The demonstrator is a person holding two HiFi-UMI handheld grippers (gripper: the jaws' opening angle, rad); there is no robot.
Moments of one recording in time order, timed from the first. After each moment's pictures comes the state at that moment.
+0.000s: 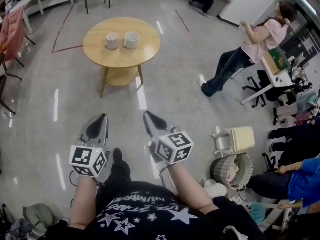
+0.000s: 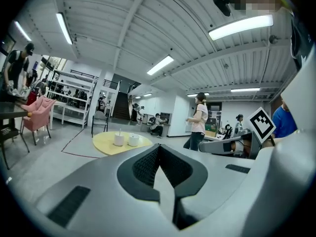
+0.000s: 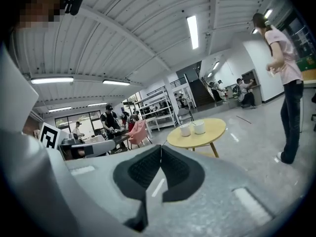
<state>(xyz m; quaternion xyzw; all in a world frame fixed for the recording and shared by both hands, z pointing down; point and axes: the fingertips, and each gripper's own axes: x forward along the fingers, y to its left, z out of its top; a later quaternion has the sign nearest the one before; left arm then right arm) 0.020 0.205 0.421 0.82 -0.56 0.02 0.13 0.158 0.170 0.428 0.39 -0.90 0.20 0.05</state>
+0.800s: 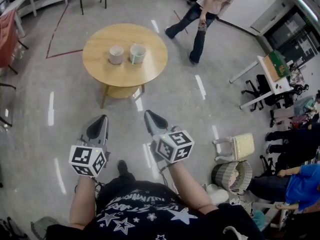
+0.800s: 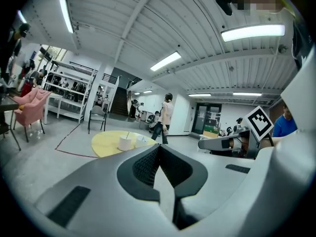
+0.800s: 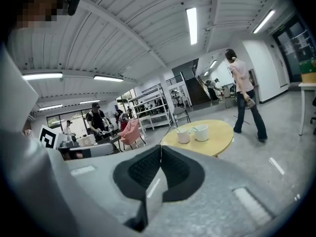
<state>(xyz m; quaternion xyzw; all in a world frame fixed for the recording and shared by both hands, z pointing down) -0.089 0.046 0.433 0.83 -0.54 0.01 0.15 0.055 0.010 0.429 0.42 -0.88 0.20 0.07</state>
